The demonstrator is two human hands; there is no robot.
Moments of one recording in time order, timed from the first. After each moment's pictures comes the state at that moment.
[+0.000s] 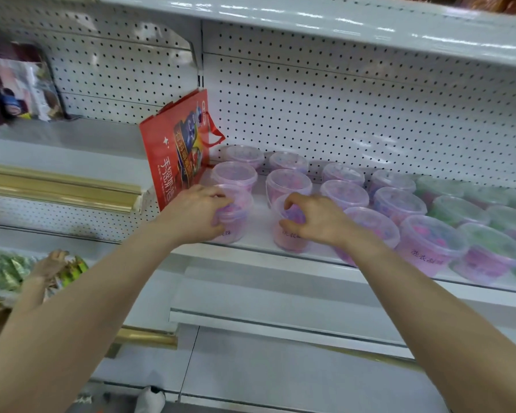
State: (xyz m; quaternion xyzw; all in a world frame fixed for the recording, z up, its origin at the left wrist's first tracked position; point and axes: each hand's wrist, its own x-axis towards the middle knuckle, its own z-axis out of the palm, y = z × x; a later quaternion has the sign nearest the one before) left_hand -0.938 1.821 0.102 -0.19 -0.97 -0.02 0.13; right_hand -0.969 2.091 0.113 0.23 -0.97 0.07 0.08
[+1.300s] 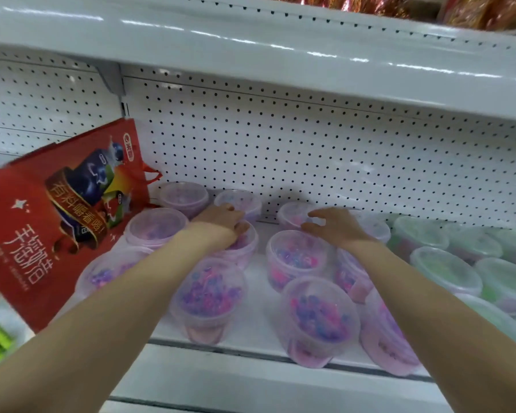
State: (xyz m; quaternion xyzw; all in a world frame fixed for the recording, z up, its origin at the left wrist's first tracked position) left_hand -1.129 1.986 0.119 -0.13 -0.99 -0.05 0.00; right_hand -1.152 2.250 0.122 0.04 -0.98 0.19 0.01
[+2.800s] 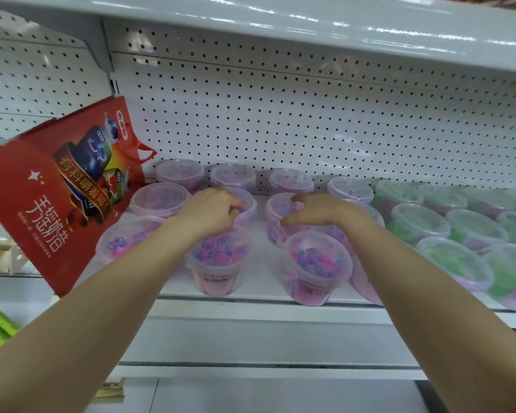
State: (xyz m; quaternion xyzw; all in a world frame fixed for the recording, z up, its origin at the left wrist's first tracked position) left_hand -1.078 1.966 0.110 -0.20 -0.97 -0.08 0.09; right_hand -1.090 2.210 0.134 0.07 -0.99 0.07 -0.12
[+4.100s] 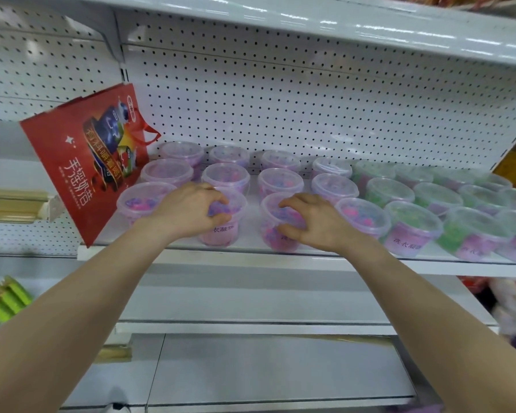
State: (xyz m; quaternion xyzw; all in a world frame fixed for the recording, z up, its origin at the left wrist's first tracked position) left_hand -0.961 1.942 0.111 -0.21 -0.96 -0.09 0.13; right_hand -0.949 2.224 0.098 0.19 -0.97 0.10 0.10
